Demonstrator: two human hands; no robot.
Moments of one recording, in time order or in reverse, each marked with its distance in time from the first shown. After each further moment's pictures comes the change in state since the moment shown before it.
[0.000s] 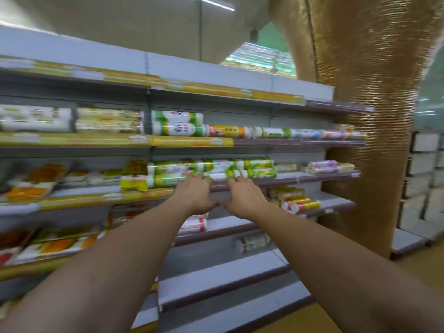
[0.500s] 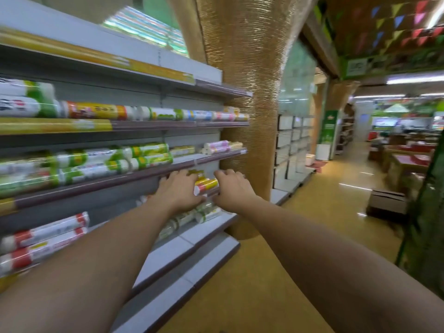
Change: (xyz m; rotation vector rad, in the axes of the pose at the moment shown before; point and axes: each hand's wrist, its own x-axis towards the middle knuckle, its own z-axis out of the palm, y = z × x) left_hand 0.092 0.213 0.060 -0.207 -0.005 0.421; right_hand -0.076 0.206 -0.027 -0.144 0.020 0.423
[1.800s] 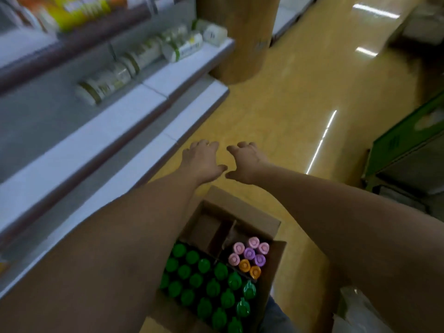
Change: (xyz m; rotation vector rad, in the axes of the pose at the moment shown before) left_hand 0.042 0.015 0.512 -0.263 -0.604 -0.024; right_hand -0.009 0.162 0.467 0.024 -0.714 0.169
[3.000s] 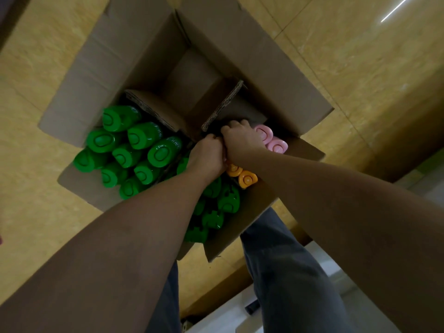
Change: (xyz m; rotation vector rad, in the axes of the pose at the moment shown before) left_hand -0.026 0.006 0.509 -0.263 -0.567 -0.374; right_hand 0.044 0.107 0.485 0.099 -0.607 -0.185
